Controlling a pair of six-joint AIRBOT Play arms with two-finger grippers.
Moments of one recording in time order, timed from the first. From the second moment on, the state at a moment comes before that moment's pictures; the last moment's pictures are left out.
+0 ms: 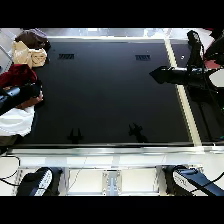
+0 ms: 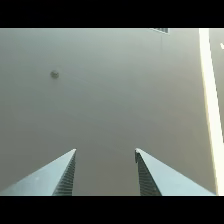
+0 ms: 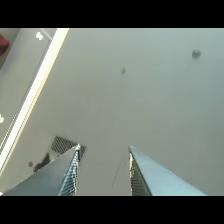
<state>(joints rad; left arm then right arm) 0.17 -0.69 0.91 1.20 -0.83 -1.48 0.05 -1.06 1.26 -0.94 0.97 1.26</state>
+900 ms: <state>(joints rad) 0.81 -1.09 0.91 1.89 -0.67 -1.90 0.05 -1.06 1.26 -0.94 0.96 1.26</state>
